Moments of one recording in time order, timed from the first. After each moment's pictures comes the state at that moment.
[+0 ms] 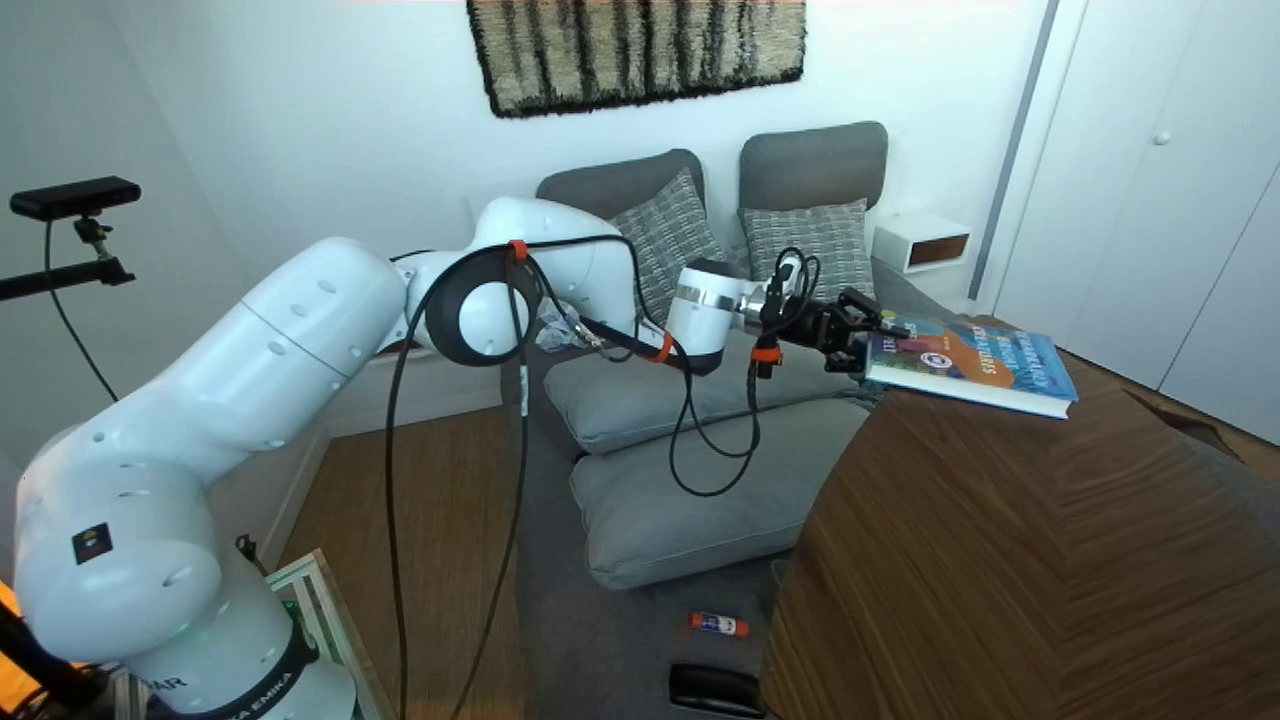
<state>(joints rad) 0.08 1.08 -0.18 -1.00 -1.52 1.87 0.53</state>
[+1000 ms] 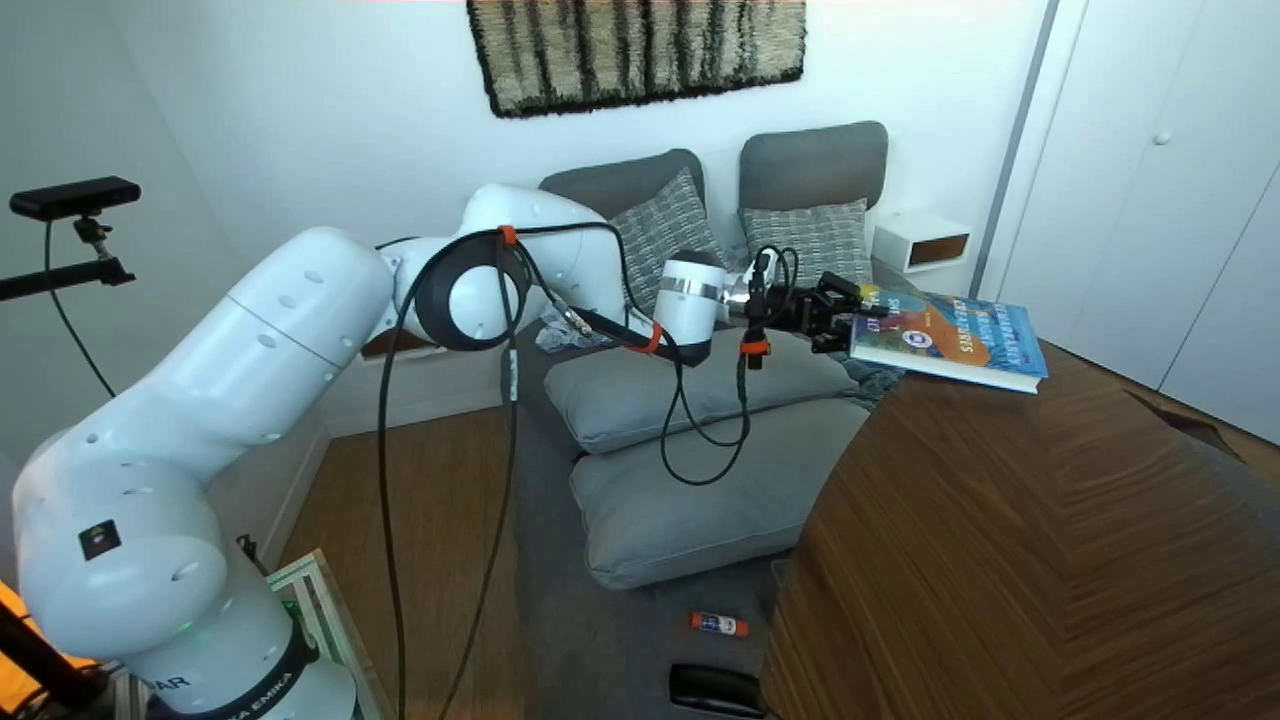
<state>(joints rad) 0.12 1.03 -0.17 -1.06 -1.61 1.90 0.67</state>
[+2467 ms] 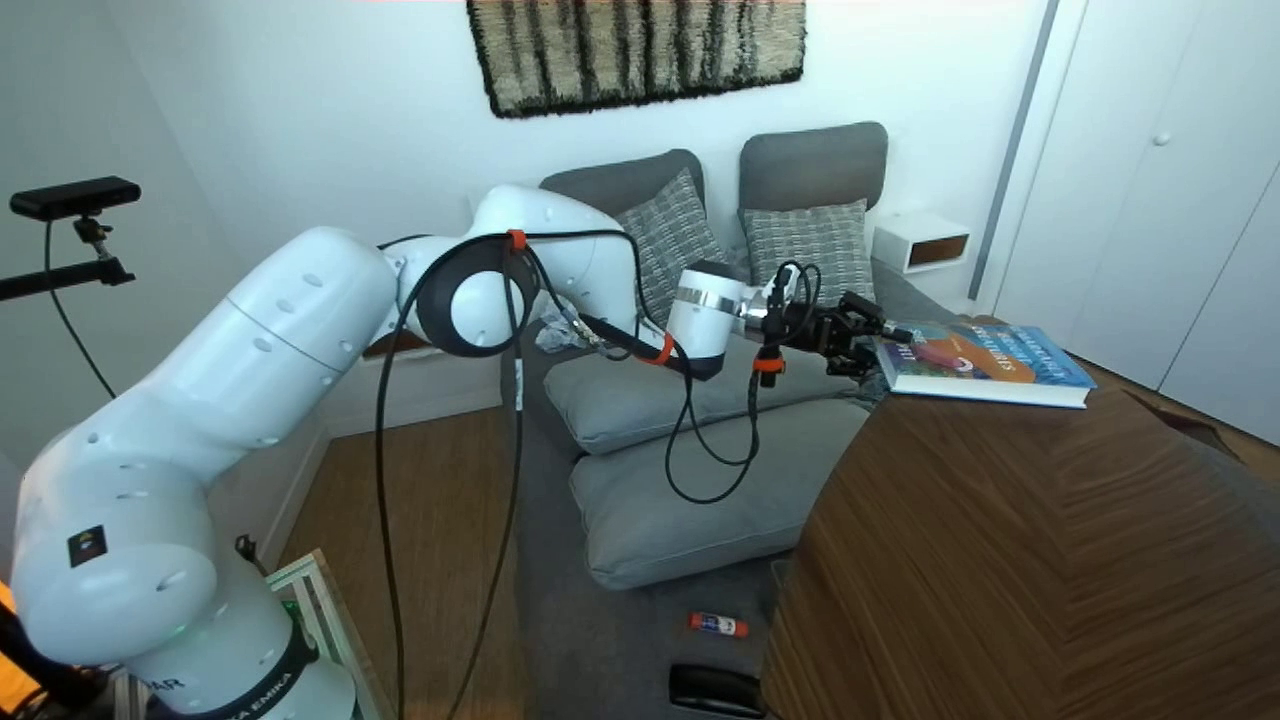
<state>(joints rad) 0.06 1.02 -0.15 -1.10 -1.60 1.91 0.66</state>
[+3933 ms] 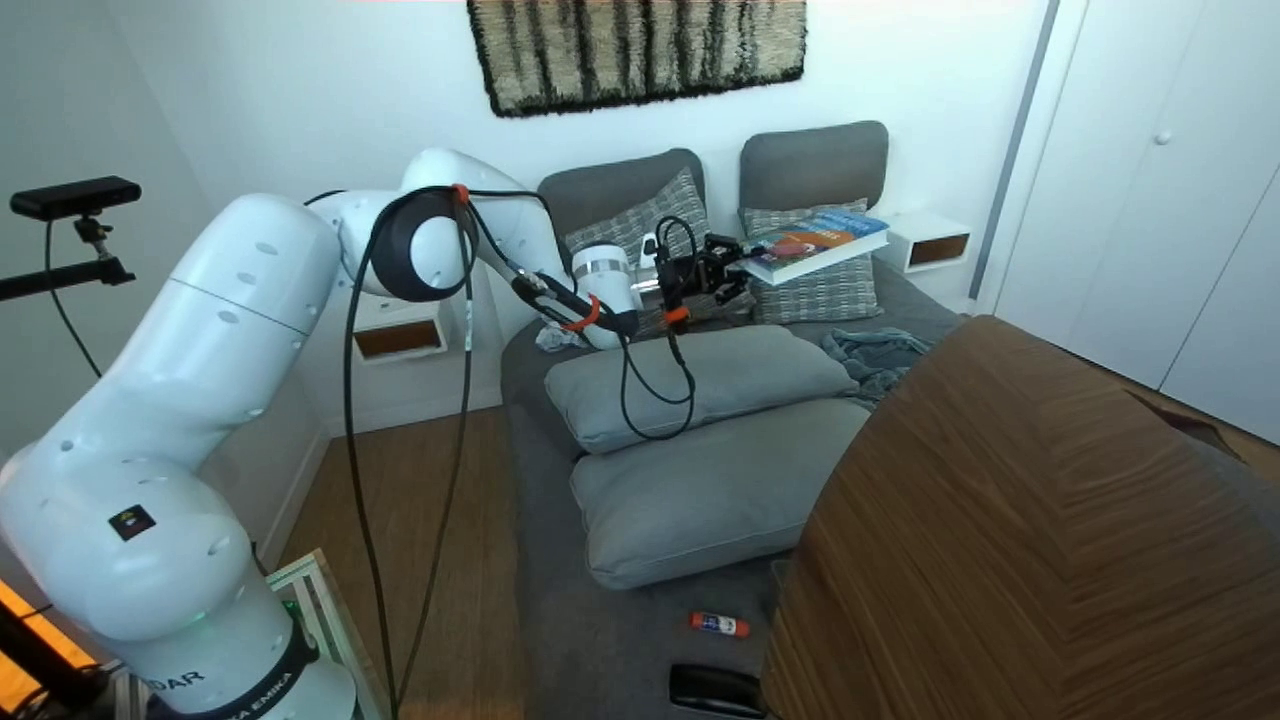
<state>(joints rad) 0.31 0.88 -0.05 -1.33 -2.06 1.90 0.87</state>
